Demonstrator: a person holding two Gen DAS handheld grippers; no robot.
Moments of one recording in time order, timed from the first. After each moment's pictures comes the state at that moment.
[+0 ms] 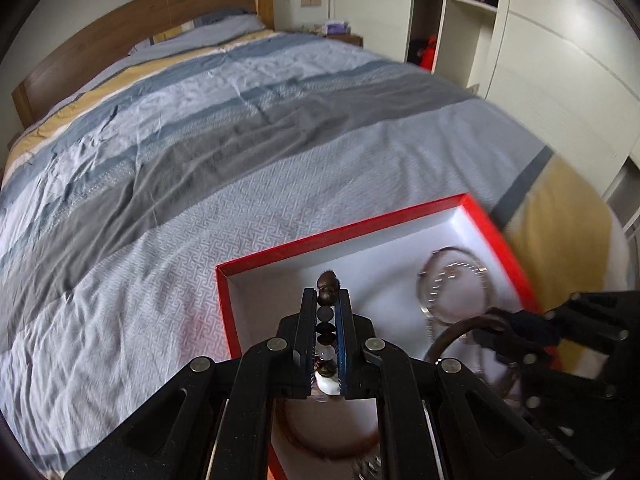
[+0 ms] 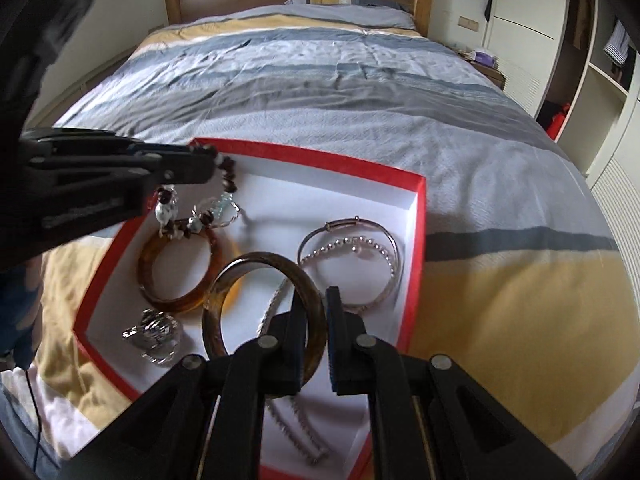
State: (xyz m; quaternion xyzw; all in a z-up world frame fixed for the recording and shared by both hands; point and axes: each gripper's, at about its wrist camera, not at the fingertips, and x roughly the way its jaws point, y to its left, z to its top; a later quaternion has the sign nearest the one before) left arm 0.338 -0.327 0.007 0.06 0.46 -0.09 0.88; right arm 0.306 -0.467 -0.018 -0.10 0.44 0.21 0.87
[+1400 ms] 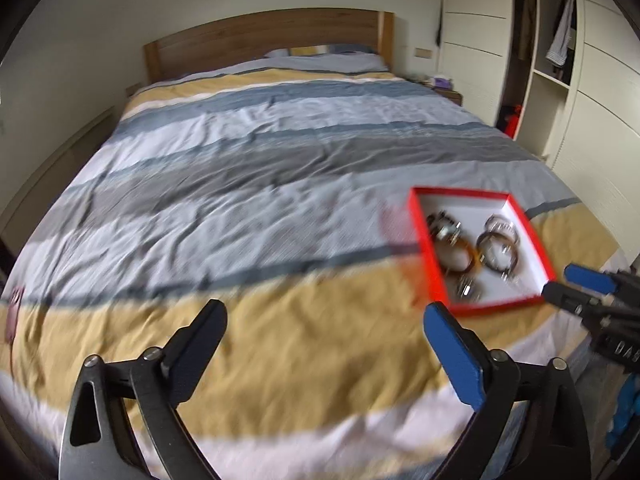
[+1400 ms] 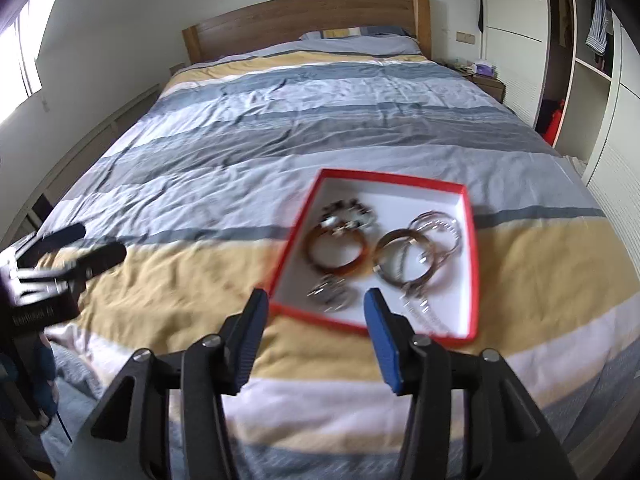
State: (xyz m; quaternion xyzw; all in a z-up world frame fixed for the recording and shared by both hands) left arm 0.075 -0.192 0.095 -0.02 0.39 0.09 0.91; right arm 0.145 -0.417 0.076 -0.03 0.40 0.24 0.88
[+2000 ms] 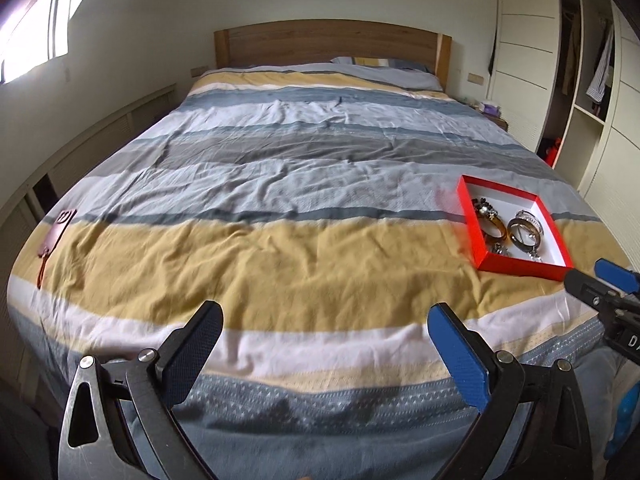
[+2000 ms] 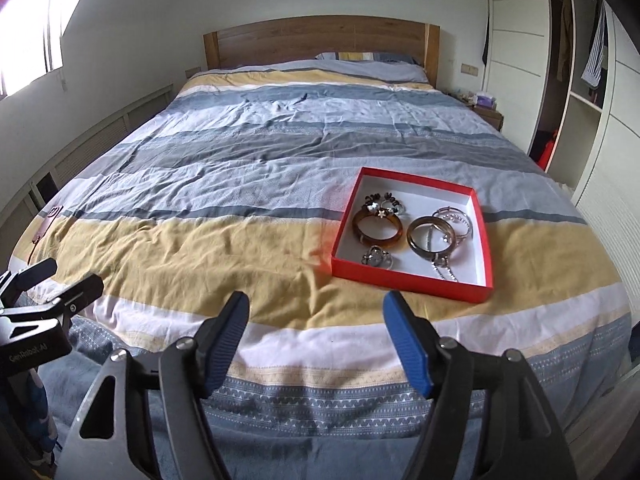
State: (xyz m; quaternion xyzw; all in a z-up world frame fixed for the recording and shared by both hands) left arm -0.050 -0.168 0.084 -0.07 0.36 0.18 0.91; right arm 0.049 -0.388 0.082 -0.07 0.35 0.22 0.91
